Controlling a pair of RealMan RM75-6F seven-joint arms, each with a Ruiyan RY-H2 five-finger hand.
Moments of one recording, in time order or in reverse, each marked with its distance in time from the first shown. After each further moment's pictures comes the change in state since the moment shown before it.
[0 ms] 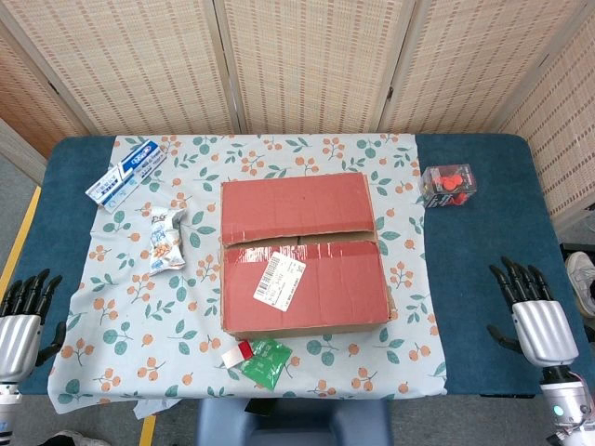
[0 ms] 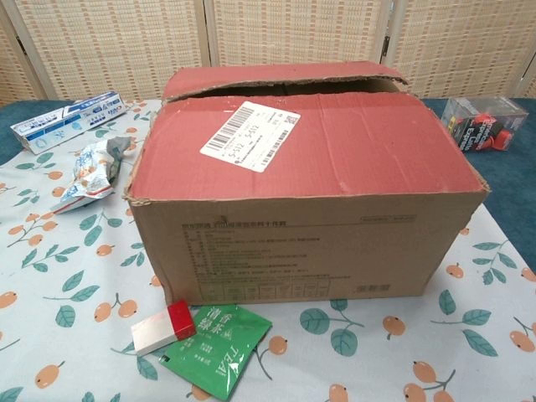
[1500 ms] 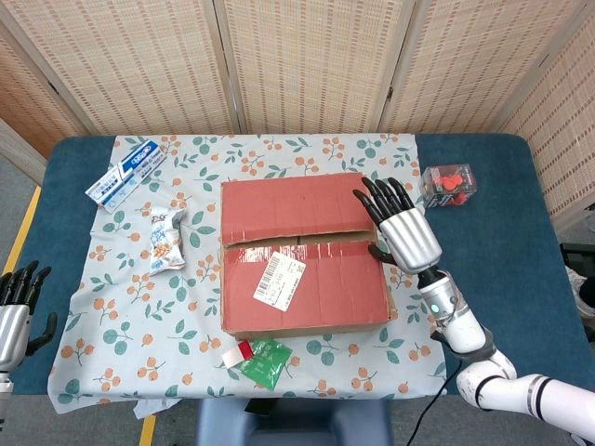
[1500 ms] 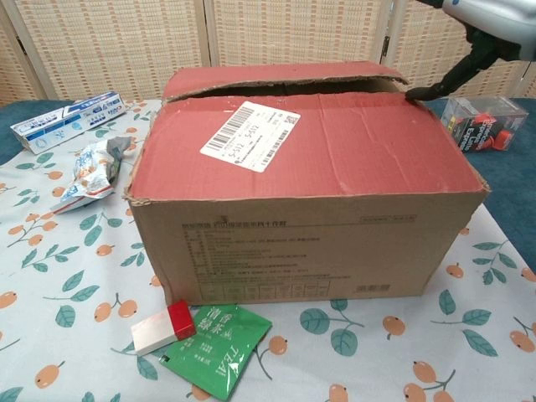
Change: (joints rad) left arm -0.028 0.002 -0.032 0.074 -0.046 -0.049 -0.109; right arm 0.515 -0.277 0.273 0.100 0.090 -0.295 -0.160
